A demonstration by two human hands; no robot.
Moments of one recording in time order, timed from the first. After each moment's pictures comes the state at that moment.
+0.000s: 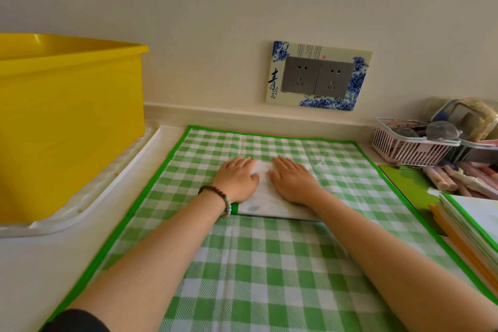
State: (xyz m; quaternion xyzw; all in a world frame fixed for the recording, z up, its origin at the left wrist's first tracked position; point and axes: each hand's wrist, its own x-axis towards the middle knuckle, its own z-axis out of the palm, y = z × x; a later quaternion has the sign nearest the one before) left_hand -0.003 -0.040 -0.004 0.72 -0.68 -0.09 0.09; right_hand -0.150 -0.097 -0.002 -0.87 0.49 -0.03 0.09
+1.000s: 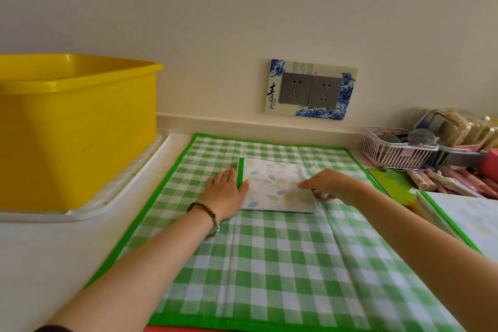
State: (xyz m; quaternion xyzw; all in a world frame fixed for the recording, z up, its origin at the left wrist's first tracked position) left_hand 0.000 0.018 -0.011 0.77 -0.62 -0.09 0.12; right_hand -0.222 -0.070 0.045 -0.70 0.62 -0.09 0.35
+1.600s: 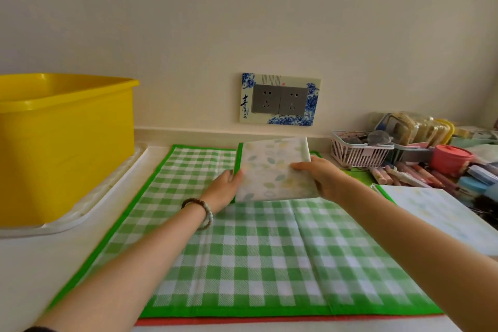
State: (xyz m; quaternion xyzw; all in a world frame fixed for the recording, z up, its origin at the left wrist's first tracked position) left_hand -0.047 0.020 0.025 0.65 -0.55 -0.32 0.41; right_hand -0.255 -0.028 0.082 -0.54 0.48 -0.37 0.58
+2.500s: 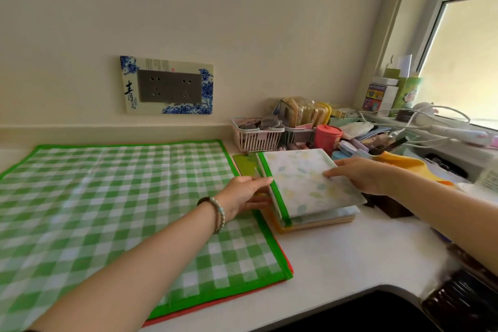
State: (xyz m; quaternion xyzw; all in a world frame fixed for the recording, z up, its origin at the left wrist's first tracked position) left_hand -0.314 -0.010 0.035 0.45 -0.47 -0.64 0.42; right_hand -0.560 -0.032 0.100 -0.50 0.68 -0.26 0.46
